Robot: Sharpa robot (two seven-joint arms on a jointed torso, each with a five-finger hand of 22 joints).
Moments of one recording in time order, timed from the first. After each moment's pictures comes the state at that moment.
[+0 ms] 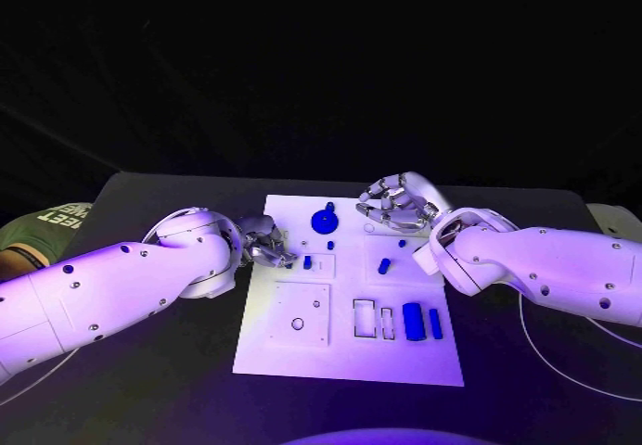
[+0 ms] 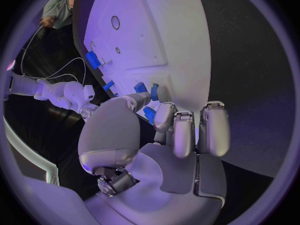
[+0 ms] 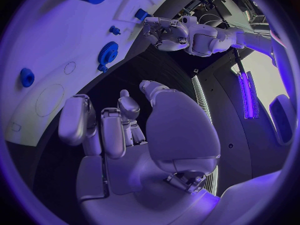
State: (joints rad) left arm 1.25 -0.62 -0.05 1.45 -1.24 0.03 -0.45; left_hand 1.01 -0.21 0.60 0.27 0.23 0.93 0.02 0.80 0.64 1.38 -0.05 1.29 1.11 1.47 -0.09 1.56 1.31 0.07 1.43 0.01 1.44 1.30; right arm 1.22 -0.94 -0.14 1.61 -0.82 -0.66 0.13; right_hand 1.26 -0.18 0.36 0.29 0.34 0.83 0.15 0.41 0.37 1.25 0.06 1.10 1.15 1.47 -0.01 1.41 1.30 0.08 1.41 0.09 1.16 1.31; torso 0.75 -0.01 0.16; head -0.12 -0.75
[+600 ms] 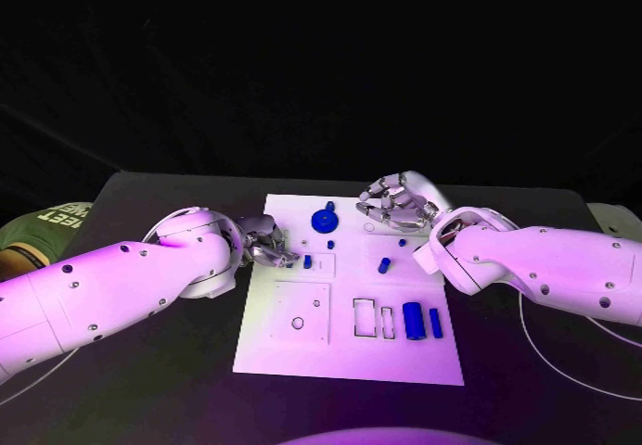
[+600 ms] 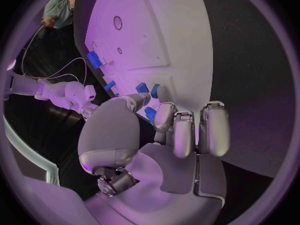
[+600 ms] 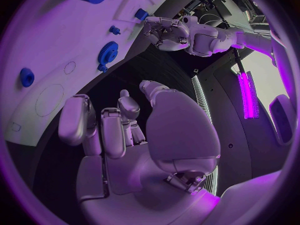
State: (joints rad) left arm 1.25 -0.63 -0.05 1.46 -1.23 0.03 -0.45; left_hand 1.00 -0.21 0.59 0.29 0.23 0.93 0.02 0.80 0.64 1.38 -0.05 1.29 1.11 1.47 -0.09 1.56 1.31 0.07 1.43 0.01 1.44 1.30; right arm 1.22 -0.94 -0.14 1.61 -0.82 -0.66 0.13; right_hand 1.26 -0.18 0.36 0.29 0.34 0.83 0.15 0.41 0.37 1.25 0.06 1.10 1.15 1.47 -0.01 1.41 1.30 0.08 1.41 0.09 1.16 1.31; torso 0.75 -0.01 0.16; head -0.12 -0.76
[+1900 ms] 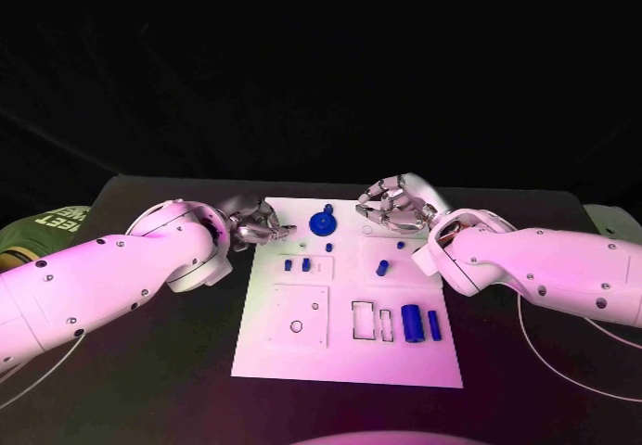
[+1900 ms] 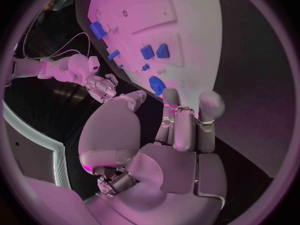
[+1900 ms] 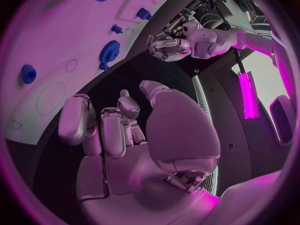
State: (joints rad) left arm 1.25 -0.66 -0.01 1.45 -1.15 -0.15 -0.36; left_hand 1.01 -0.19 0.43 0.28 0.24 0.76 0.09 0.74 0.63 1.07 0.02 0.98 0.71 1.46 -0.05 1.42 1.27 0.13 1.22 0.05 1.21 0.93; right arm 1.22 -0.94 -0.14 1.60 -0.81 -0.66 0.13; right_hand 1.26 -0.18 0.36 0.29 0.34 0.83 0.15 0.41 0.37 1.25 0.06 1.10 1.15 1.47 -0.01 1.40 1.30 0.08 1.41 0.09 1.16 1.31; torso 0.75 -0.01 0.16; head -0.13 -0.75
